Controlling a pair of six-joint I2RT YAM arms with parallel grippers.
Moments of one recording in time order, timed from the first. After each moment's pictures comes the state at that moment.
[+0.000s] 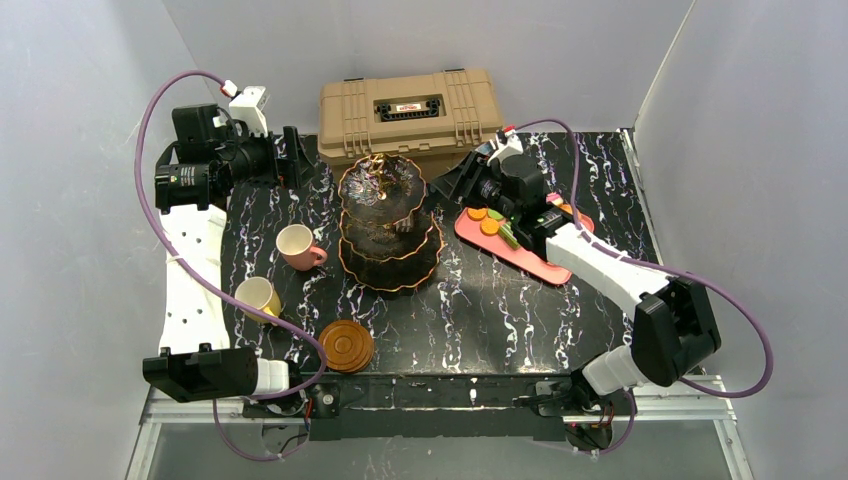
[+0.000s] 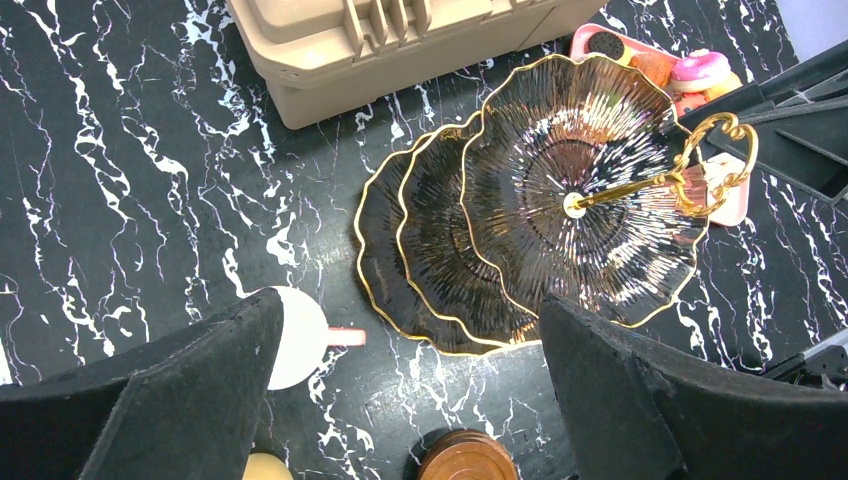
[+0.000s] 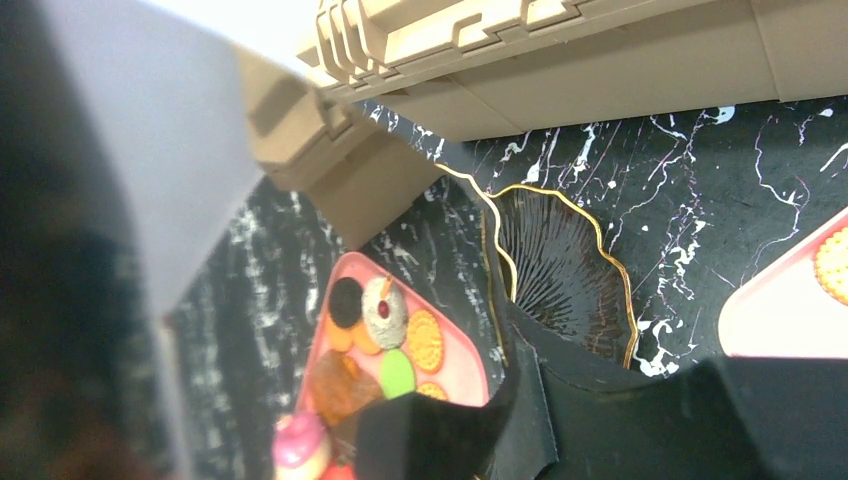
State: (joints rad) left arm 0.10 1.34 1.71 -0.99 0.51 0.06; right arm 0.60 1.44 1.06 0.17 -0.12 0.78
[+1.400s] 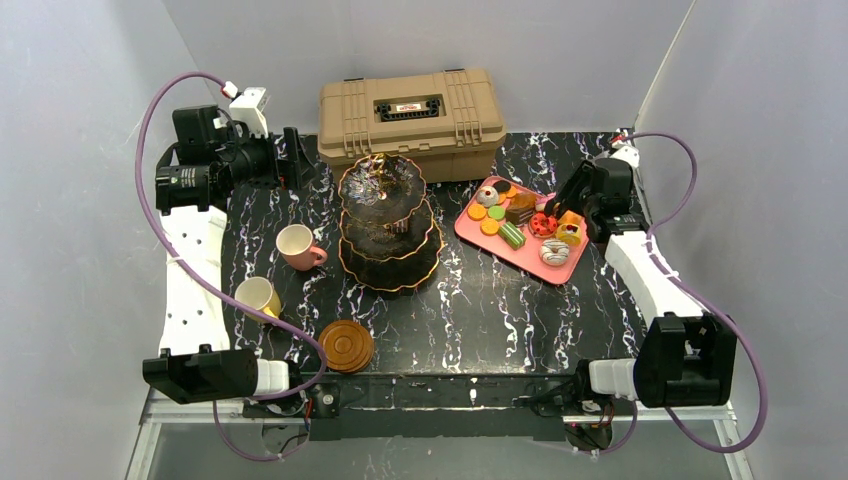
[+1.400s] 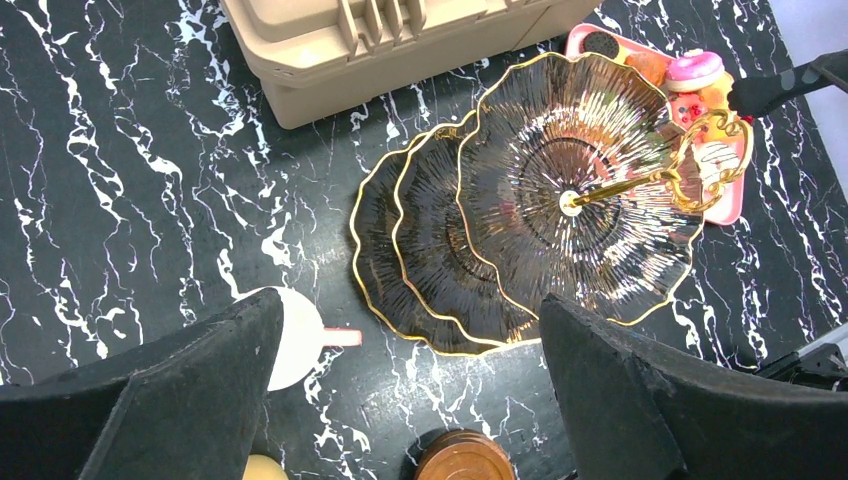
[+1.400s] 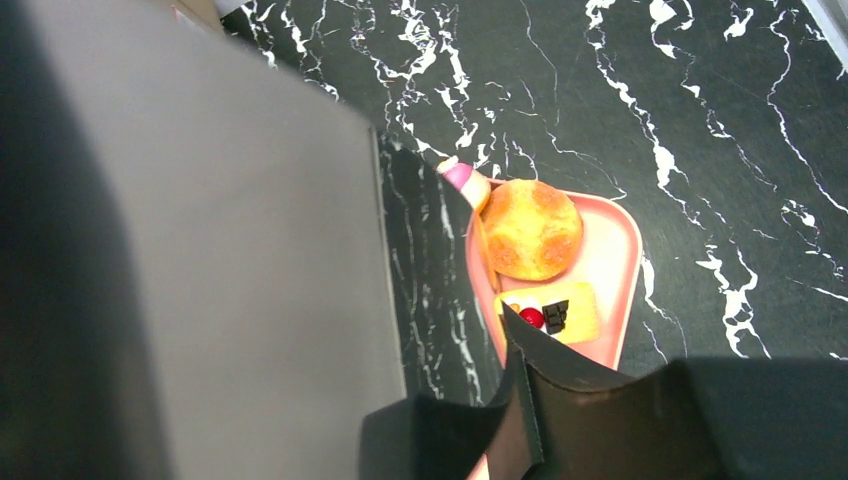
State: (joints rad) left arm 0.10 1.34 1.69 -0.98 0.52 0.06; right arm 0.08 1.28 0.94 -0.14 0.13 0.46
